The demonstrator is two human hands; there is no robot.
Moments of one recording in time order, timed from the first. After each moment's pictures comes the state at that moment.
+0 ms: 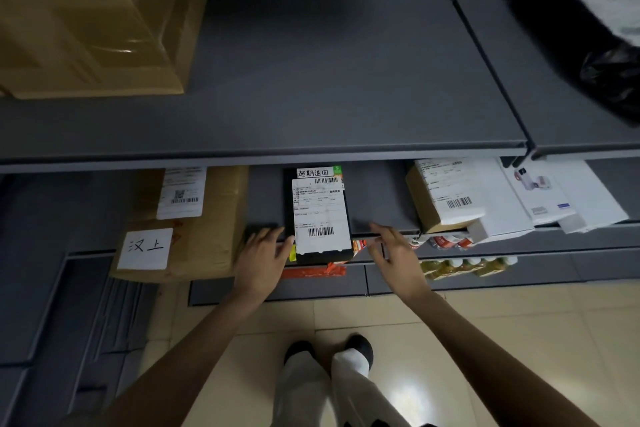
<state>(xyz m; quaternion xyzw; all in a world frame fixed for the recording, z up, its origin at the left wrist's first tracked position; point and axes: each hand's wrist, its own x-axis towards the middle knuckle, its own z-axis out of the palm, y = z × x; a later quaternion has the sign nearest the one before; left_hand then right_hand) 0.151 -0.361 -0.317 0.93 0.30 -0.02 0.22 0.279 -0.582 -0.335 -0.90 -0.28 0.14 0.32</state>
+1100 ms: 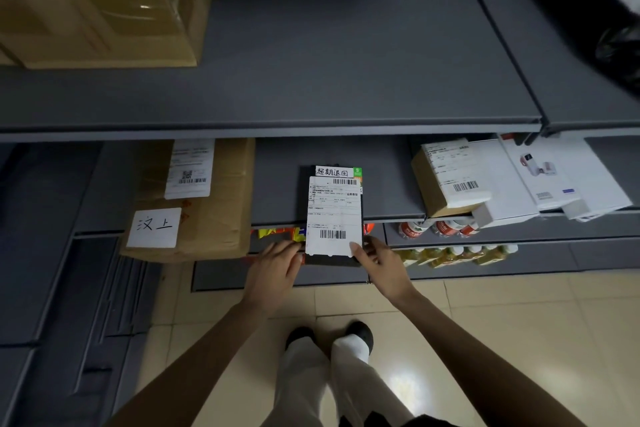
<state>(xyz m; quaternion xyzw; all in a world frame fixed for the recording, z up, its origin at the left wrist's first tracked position) 0.108 -0.385 -0.337 0.95 0.17 0.01 0.24 0.233 -0.571 -0.350 -0.85 -0.17 0.29 0.42</state>
